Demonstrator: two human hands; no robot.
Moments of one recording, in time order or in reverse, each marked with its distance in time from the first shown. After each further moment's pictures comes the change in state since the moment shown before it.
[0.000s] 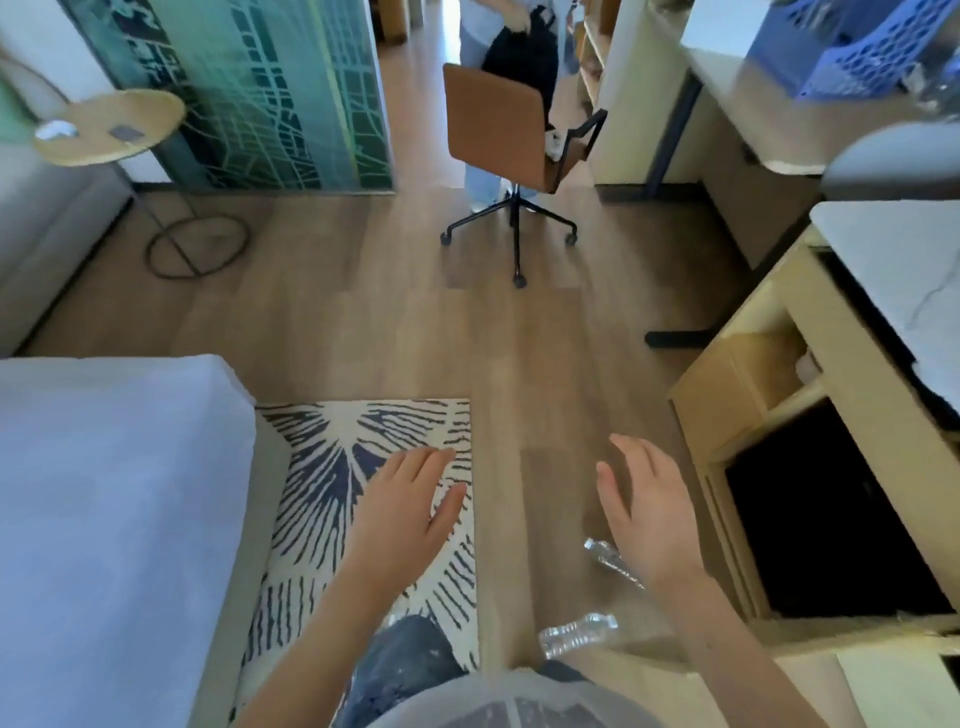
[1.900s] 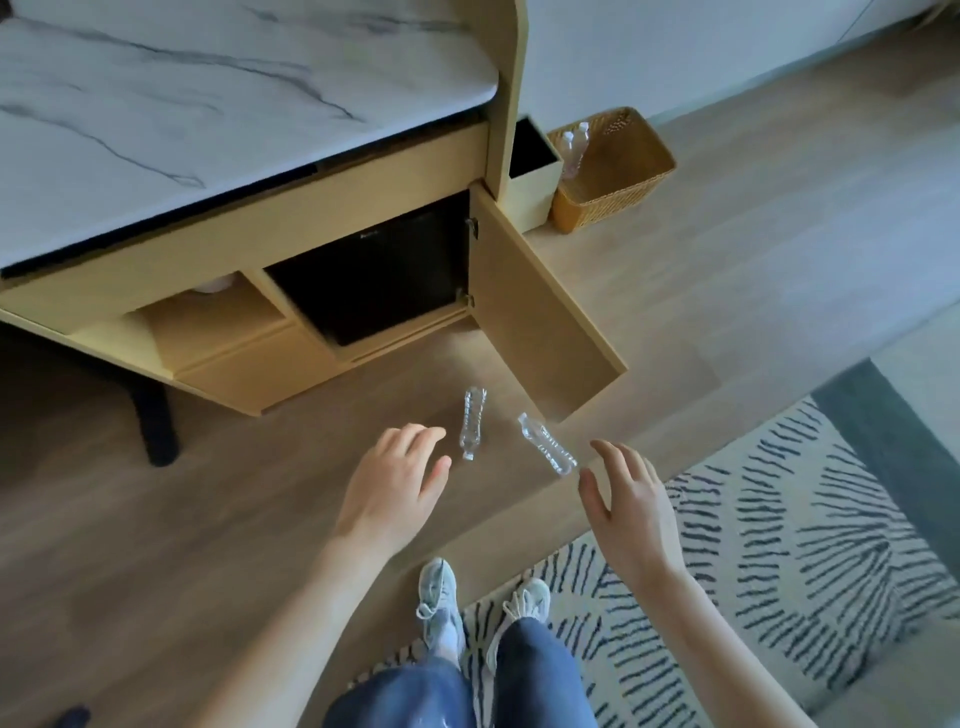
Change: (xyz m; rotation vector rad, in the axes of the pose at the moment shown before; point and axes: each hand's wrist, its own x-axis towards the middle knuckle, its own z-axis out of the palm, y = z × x) left_hand 0.415 0.173 0.240 0.088 -0.991 1.763; right_hand 0.073 -0.003 0.163 -0.325 0.795 1.773
